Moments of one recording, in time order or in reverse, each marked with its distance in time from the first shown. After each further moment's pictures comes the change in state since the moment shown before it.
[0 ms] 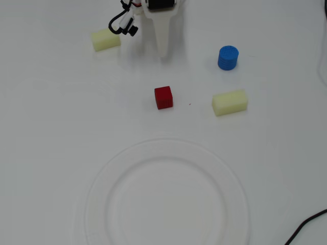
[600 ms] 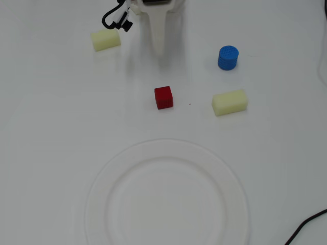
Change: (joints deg) arm 1.2 -24.3 -21.7 -10.6 -0.4
